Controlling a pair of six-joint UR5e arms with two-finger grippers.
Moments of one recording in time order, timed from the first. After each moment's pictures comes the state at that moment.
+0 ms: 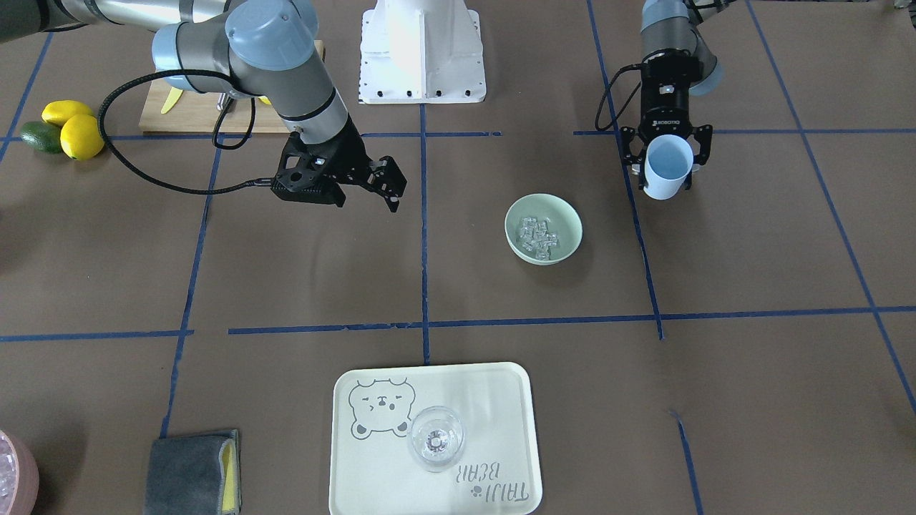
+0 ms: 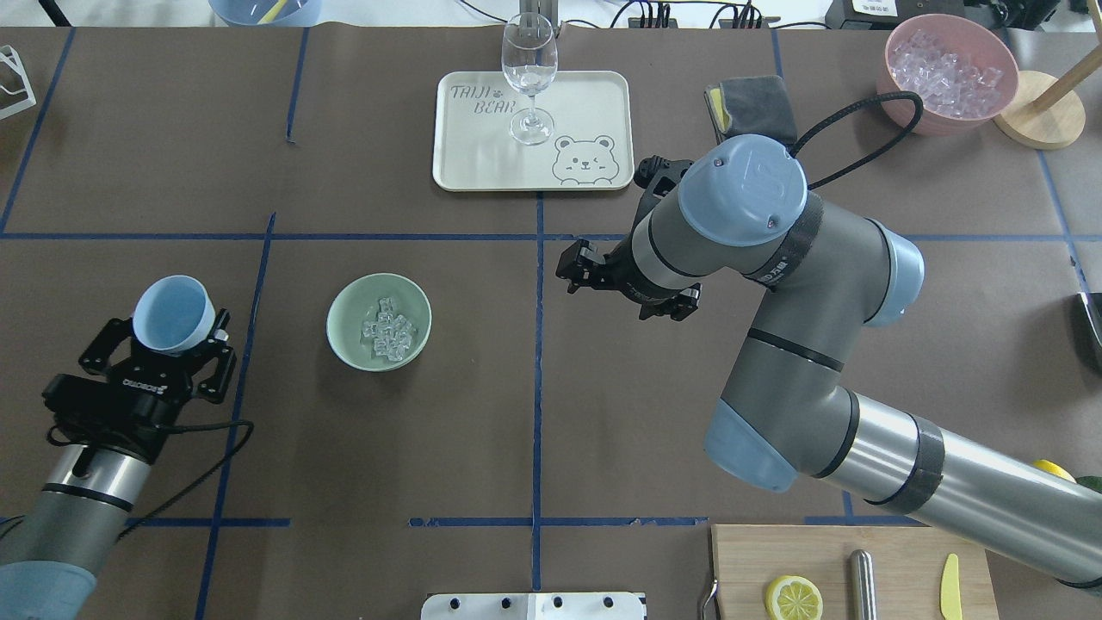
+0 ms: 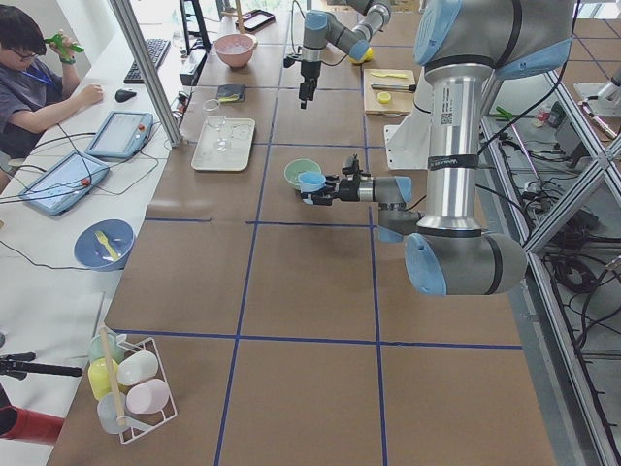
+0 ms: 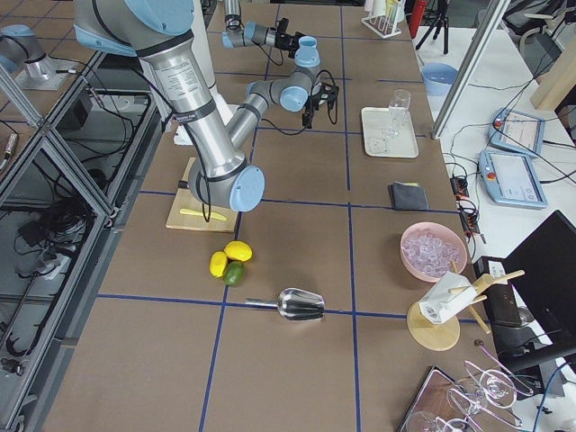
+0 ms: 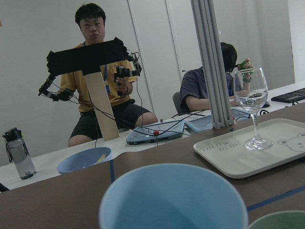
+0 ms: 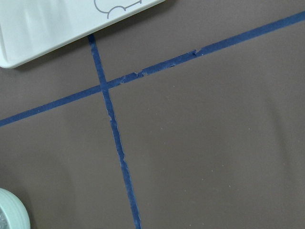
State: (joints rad) left arm -0.14 -1.46 -1.68 -3.03 -0.37 -0.60; right arm 0.58 -0.99 1.78 -1.40 1.94 1.53
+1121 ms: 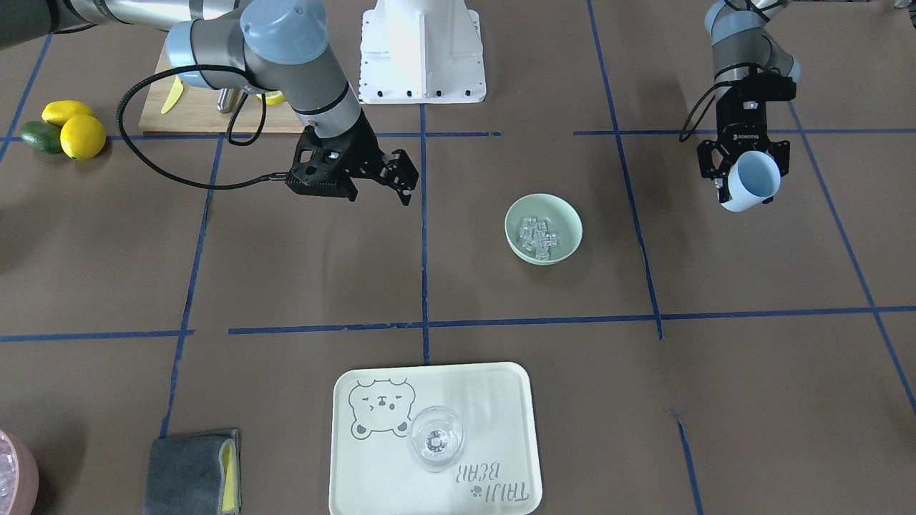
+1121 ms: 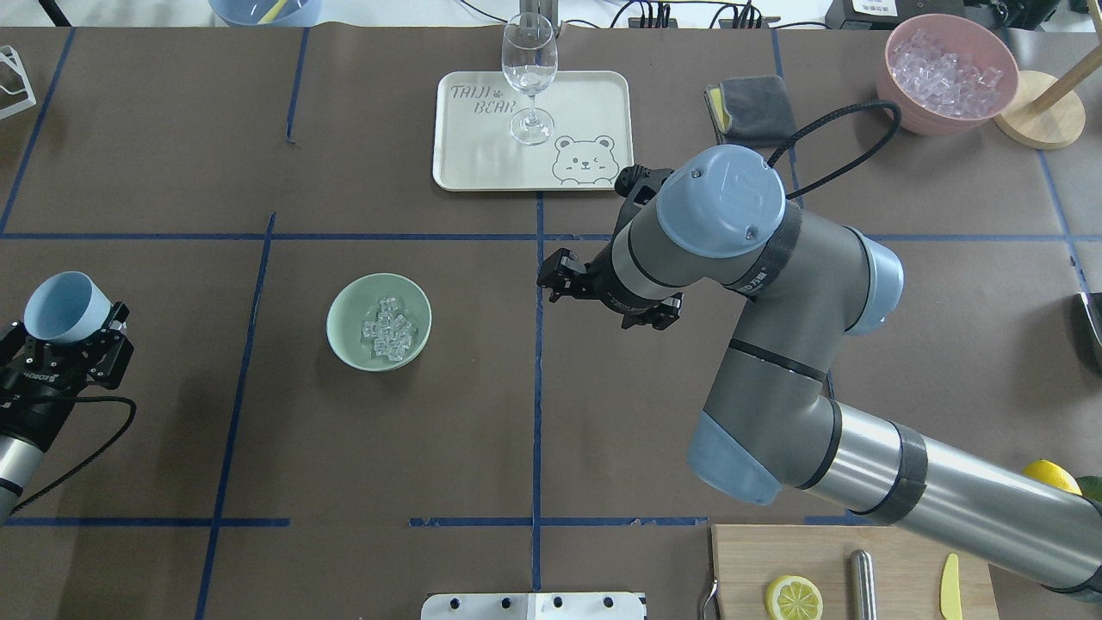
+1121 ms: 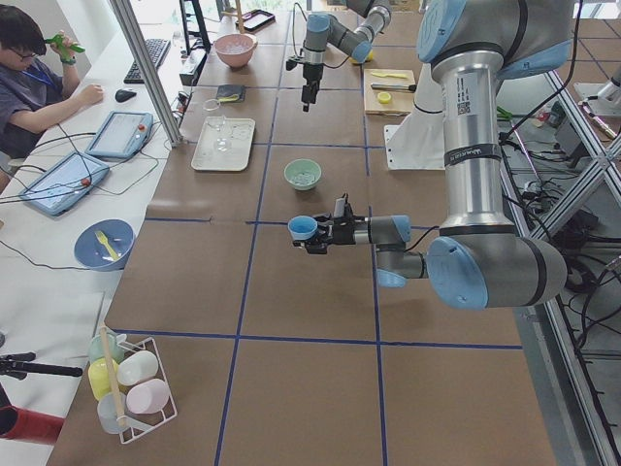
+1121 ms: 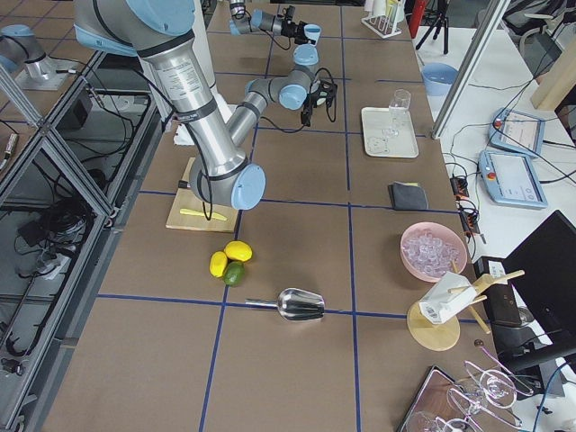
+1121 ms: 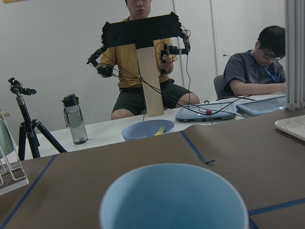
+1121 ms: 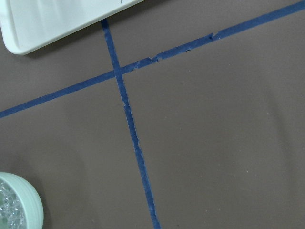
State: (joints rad) left arm -0.22 -1.33 -1.58 -3.10 -0.48 -0.96; right arm 0.55 -0.95 1.77 -1.40 1.93 1.55
